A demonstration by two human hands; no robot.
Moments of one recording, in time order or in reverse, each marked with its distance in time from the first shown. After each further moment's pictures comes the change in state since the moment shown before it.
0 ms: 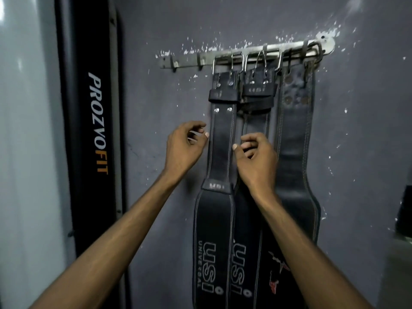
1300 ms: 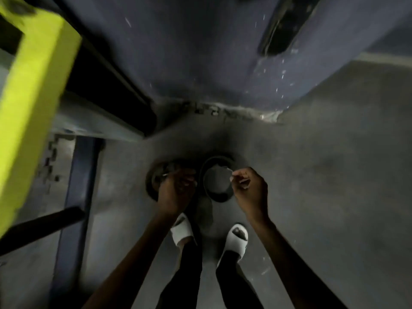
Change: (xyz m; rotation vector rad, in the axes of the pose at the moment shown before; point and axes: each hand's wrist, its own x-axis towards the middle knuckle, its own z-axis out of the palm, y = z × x) left_hand -1.003 -0.267 -0.083 0.107 -1.043 -1.143; right_hand -0.953 0.335 -0.139 -0.478 -0.543 1.258
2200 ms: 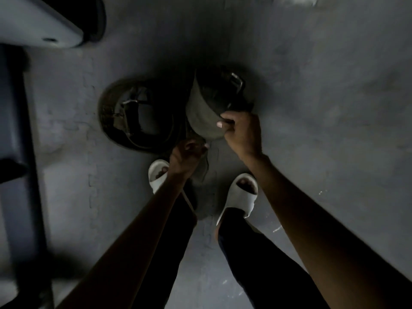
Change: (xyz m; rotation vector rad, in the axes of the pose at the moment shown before) left_hand 0.003 -0.215 0.231 -0.203 -0.139 -0.430; right_hand 0.060 0.257 0.137 -0.264 -0.129 -0.171
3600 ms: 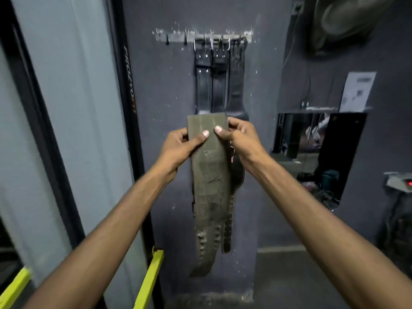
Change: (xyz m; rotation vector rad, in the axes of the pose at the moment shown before) left_hand -0.894 0.608 -0.479 -0.330 -0.053 1.364; right_hand -0.516 -0.834 -0.701 0.763 0.349 -0.800
